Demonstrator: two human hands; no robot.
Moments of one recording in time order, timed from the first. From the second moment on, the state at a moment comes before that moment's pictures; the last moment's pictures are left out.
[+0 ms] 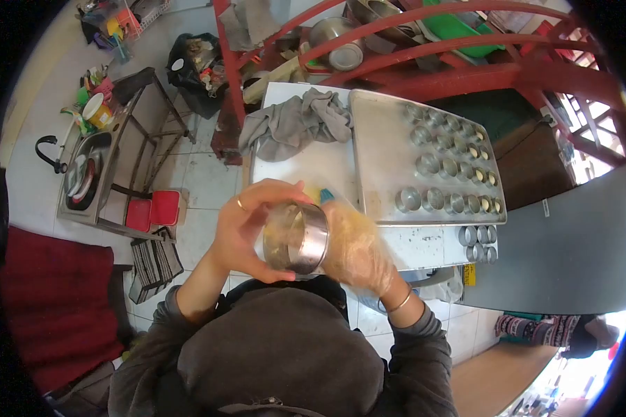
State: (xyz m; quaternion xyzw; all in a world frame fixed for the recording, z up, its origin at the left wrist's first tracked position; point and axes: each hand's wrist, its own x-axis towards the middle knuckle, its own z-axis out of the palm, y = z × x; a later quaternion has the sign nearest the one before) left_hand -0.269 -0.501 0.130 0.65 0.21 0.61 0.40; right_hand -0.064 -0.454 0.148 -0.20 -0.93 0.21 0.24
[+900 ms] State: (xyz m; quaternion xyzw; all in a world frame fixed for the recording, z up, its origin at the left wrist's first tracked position) left_hand -0.239 -0.529 0.150 0.55 0.43 0.62 0.35; right_hand -0.089 -0.484 0.146 -0.29 -0.56 0.64 0.44
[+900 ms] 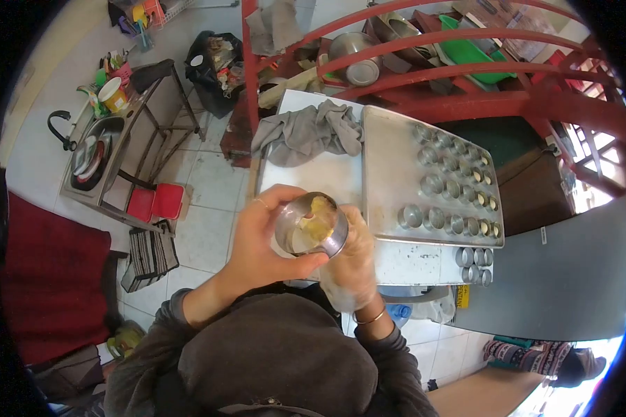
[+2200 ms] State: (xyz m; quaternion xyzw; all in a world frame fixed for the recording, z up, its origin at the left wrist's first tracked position) left_hand -0.244 -0.528 0.166 0.62 0.43 0.62 0.22; right_hand -0.084 -0.477 0.103 0.05 -0.12 0.95 0.29
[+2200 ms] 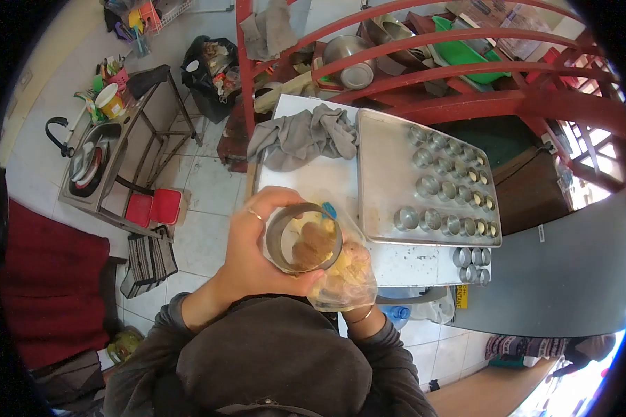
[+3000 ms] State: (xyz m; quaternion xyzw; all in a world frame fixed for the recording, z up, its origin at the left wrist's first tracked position) left_hand -0.238 -0.521 0.156 0.61 0.39 0.60 0.33; right_hand -0.079 -0.497 0.151 -0.14 -0.12 0.91 0.36
